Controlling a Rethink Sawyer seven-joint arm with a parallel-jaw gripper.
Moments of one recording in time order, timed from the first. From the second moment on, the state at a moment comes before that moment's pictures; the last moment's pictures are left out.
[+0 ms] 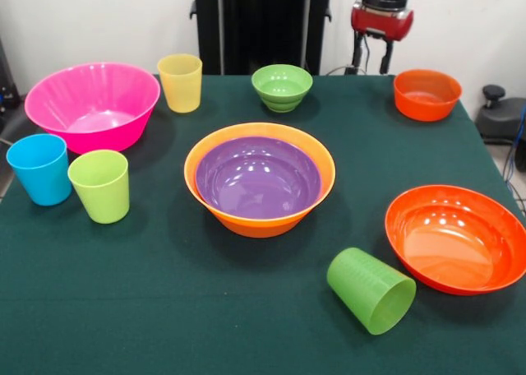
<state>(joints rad) 0.21 -0.52 -0.07 2.35 -0.01 -0.36 2.54</state>
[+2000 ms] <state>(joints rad) 0.15 -0.65 0.06 2.19 0.03 -0.10 2.54</state>
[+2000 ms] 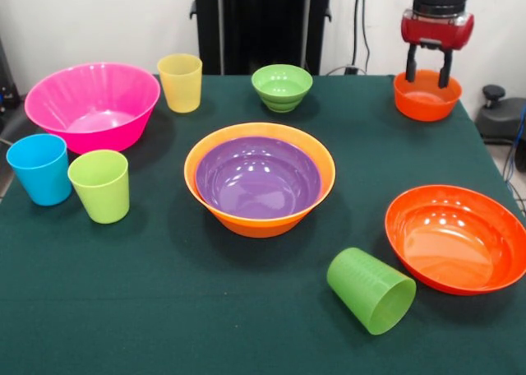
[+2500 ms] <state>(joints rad) 0.12 -0.61 0.06 2.18 0.03 -0.10 2.54</state>
